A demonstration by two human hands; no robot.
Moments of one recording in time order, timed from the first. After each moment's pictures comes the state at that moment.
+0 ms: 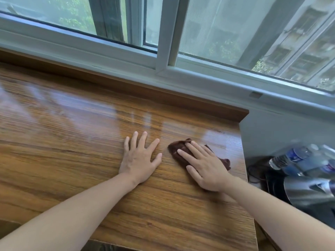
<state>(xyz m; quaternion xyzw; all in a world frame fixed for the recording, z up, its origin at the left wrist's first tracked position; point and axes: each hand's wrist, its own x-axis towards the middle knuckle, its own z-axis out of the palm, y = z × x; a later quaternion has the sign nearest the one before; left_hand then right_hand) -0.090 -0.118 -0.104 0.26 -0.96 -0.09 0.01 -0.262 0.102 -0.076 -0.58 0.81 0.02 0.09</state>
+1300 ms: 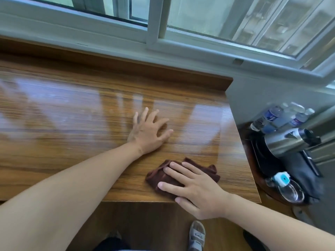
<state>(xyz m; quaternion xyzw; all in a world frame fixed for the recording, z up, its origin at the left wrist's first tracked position) -0.071 -0.124 -0.101 0.11 -0.98 -0.16 0.04 -0.062 0.148 -0.066 -0.66 0.75 0.05 0.11</state>
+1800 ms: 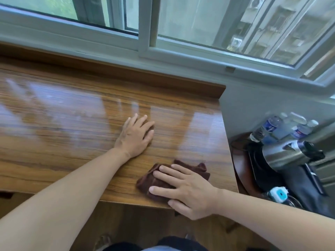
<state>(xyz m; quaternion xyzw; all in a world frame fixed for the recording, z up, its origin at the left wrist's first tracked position) -0.080 -0.104 -0.119 0.15 -0.97 -0.17 0.10 -0.112 0.179 -0.064 -0.72 0.69 0.04 0.12</state>
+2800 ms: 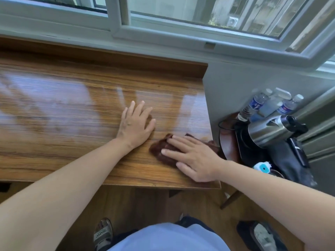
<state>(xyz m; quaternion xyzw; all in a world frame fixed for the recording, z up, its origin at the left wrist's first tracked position) -0.101 -0.018 -0.103 0.17 -0.97 -0.15 0.09 -0.175 0.249 -0.070 -0.64 0.76 0.03 0.10</state>
